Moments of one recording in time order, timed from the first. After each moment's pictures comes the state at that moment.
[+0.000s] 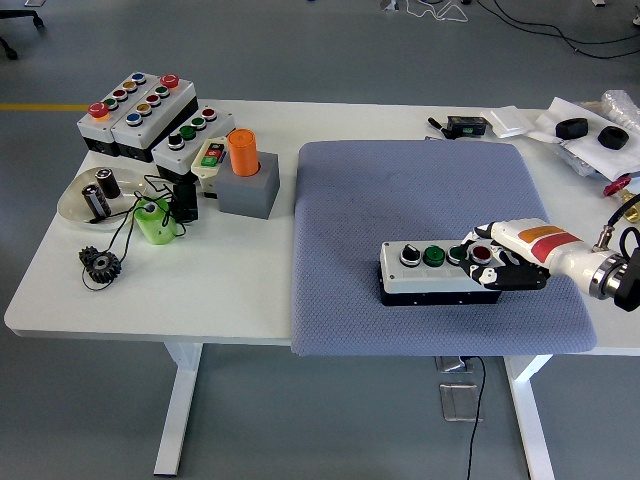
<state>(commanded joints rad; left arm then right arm) -0.12 0.12 -0.31 -0.18 0.06 0.30 -0.03 0.55 -0.73 0.74 1.49 -1.68 0.01 0.04</state>
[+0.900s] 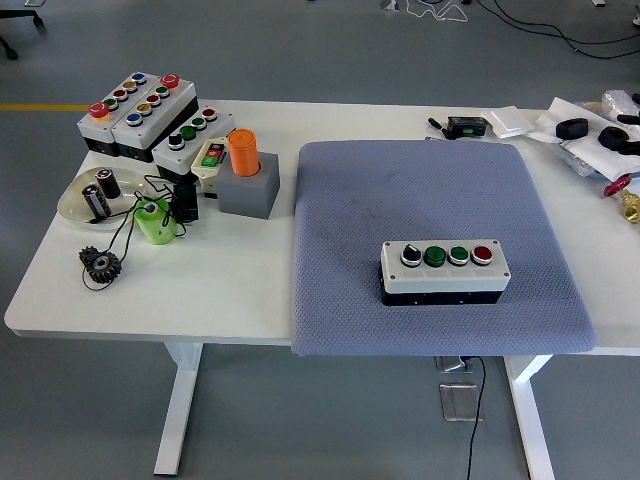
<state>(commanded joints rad) -0.12 0.11 -0.35 -0.18 0.10 0.31 -0.02 0.31 -0.70 1.24 1.33 -0.74 -0.12 0.11</state>
